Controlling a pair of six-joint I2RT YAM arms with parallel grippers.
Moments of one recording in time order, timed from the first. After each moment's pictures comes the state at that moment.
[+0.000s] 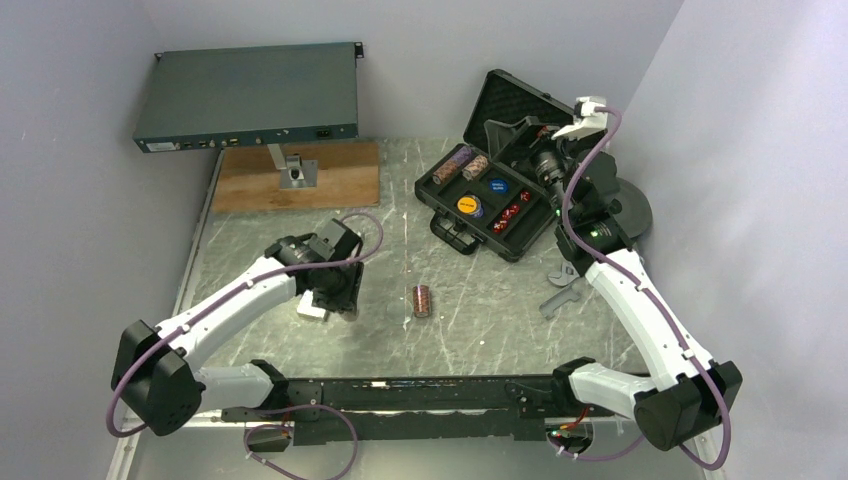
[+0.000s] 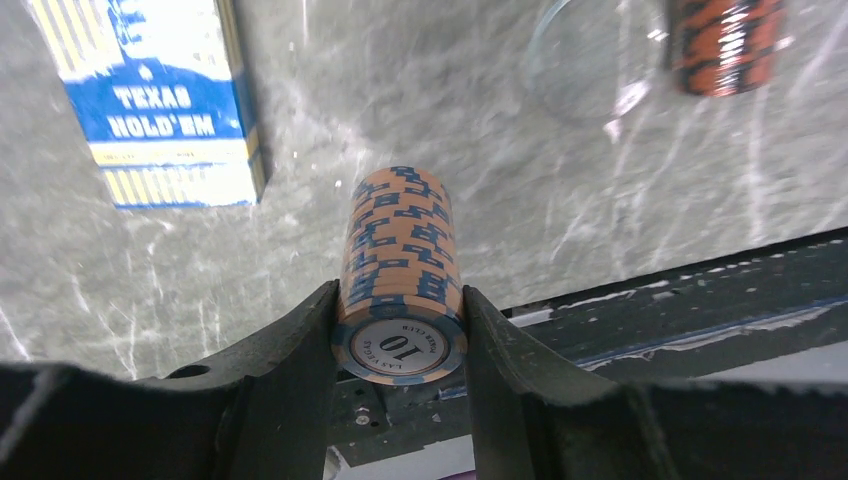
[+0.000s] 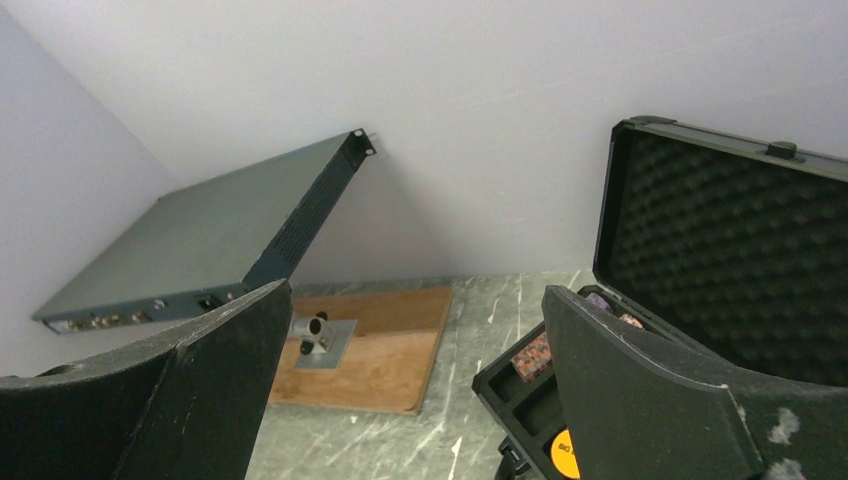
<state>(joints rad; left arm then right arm) -0.65 1.22 0.92 -0.96 -0.01 -0.49 0.37 1.12 1.14 0.18 0.07 0.41</state>
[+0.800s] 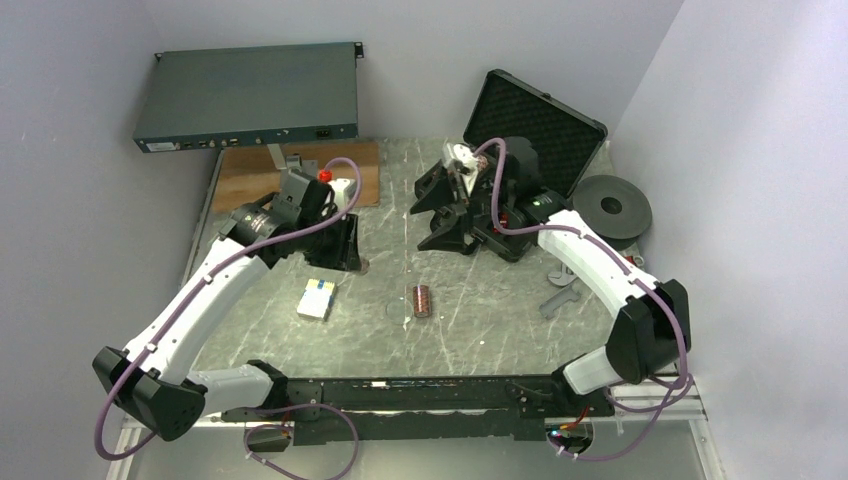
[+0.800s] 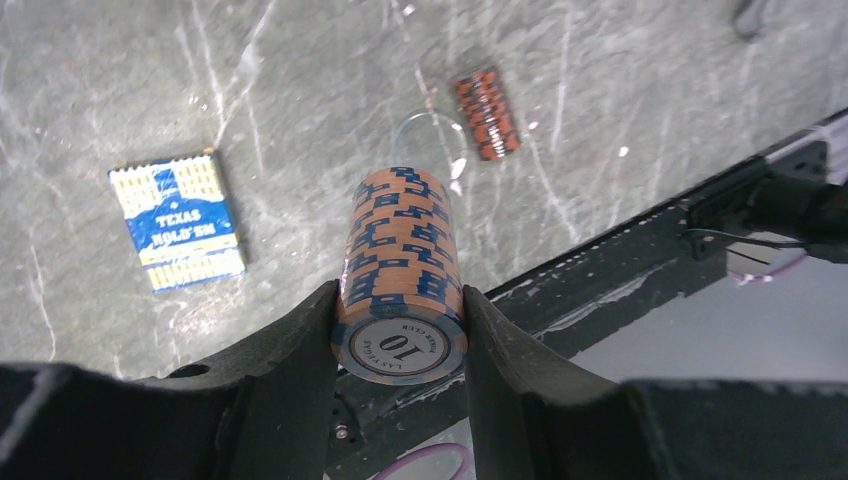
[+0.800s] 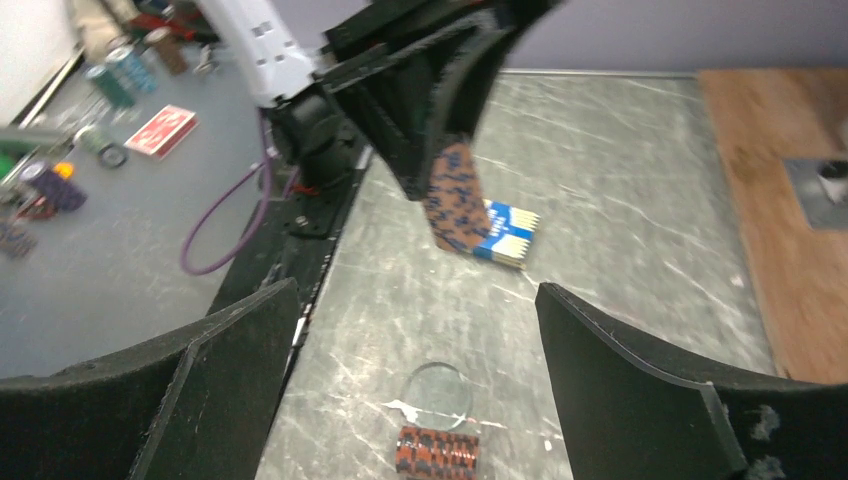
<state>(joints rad) -0.52 1.20 1.32 -1.06 0.16 -0.33 0.48 1.46 1.23 -0.06 -1.27 -0.17</state>
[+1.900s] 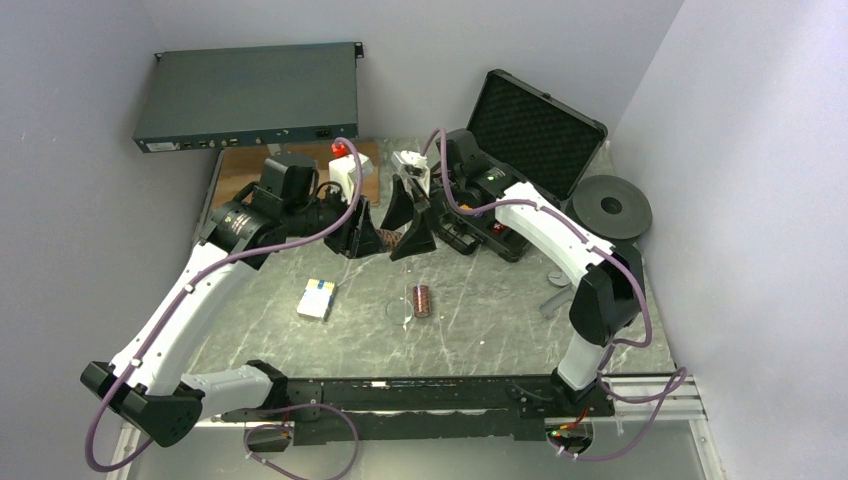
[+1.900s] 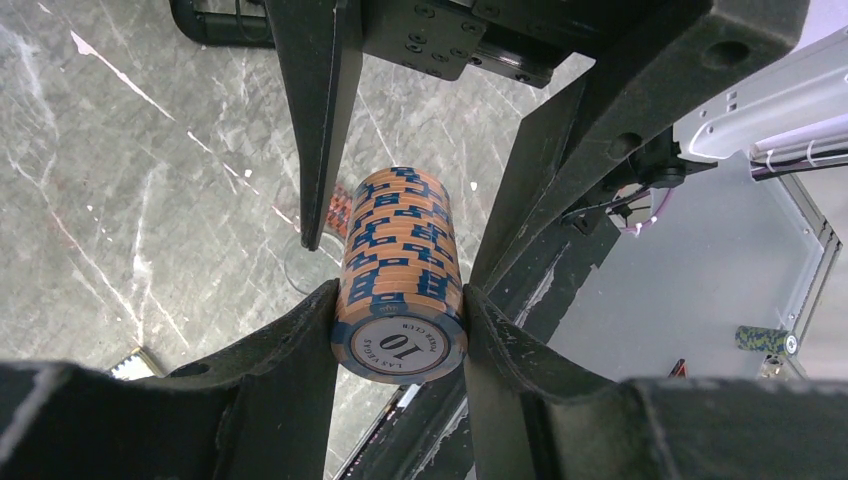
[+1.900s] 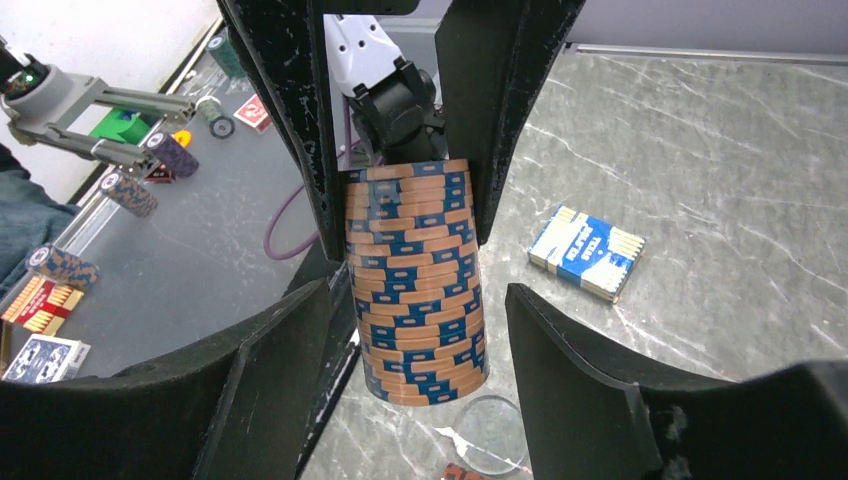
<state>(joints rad) -0.52 1.17 1.42 -0.87 0.53 -0.14 0.63 1.73 1.59 -0.54 -1.36 -0.43</state>
